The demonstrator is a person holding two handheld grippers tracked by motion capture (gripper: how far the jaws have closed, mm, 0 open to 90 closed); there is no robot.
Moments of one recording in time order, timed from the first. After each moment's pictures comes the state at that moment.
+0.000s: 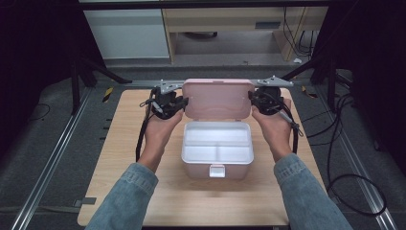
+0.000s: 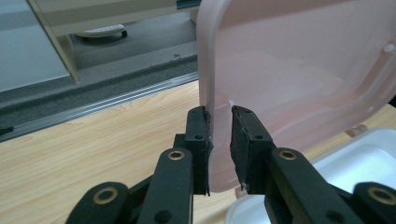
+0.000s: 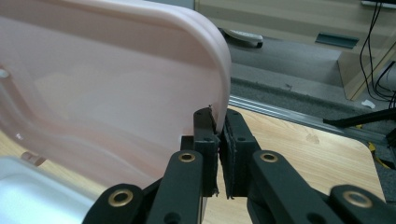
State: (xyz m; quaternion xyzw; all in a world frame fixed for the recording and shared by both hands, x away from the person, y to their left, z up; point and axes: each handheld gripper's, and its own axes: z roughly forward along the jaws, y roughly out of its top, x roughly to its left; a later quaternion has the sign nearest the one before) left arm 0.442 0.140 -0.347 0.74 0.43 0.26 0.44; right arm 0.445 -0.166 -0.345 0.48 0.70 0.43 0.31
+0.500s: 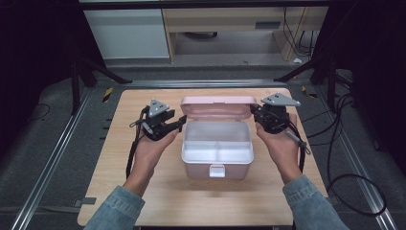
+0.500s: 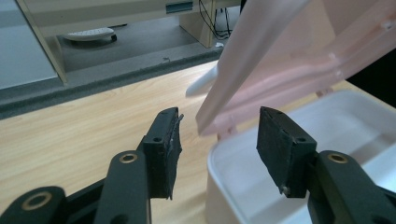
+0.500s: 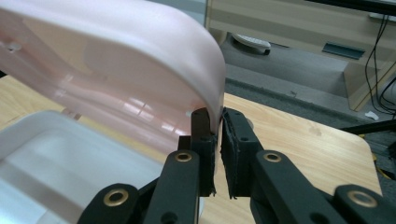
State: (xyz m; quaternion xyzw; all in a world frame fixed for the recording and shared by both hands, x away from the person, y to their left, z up) left arm 0.393 0.165 -0.375 0.74 0.42 0.25 0.46; right arm 0.395 -0.172 -0.356 0.45 0.71 0.44 0.32
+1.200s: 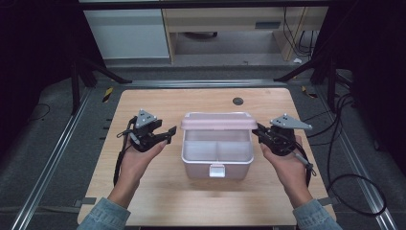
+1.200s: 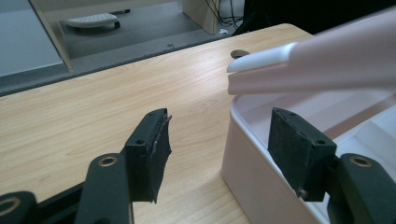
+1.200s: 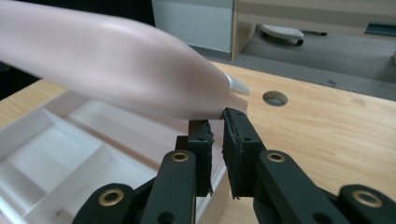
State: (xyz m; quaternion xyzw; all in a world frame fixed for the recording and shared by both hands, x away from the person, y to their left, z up) left arm 0.379 0.195 -0.387 0.75 0.43 0.25 0.44; right arm 0.354 -0.189 -0.390 0.45 0.71 0.48 0.25
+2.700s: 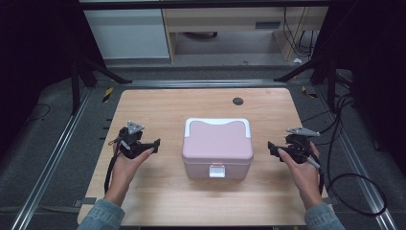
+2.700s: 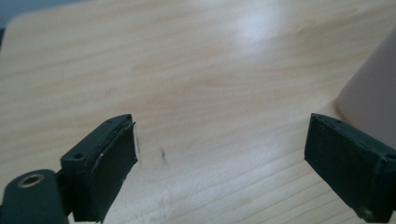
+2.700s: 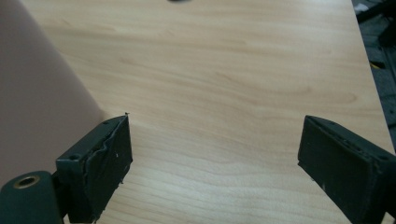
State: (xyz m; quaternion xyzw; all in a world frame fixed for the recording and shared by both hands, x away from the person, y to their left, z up) left arm 0.406 0.258 -0.476 0.76 0.50 0.25 0.33; right arm 0.390 -0.263 -0.485 0.57 0.70 0.35 0.25
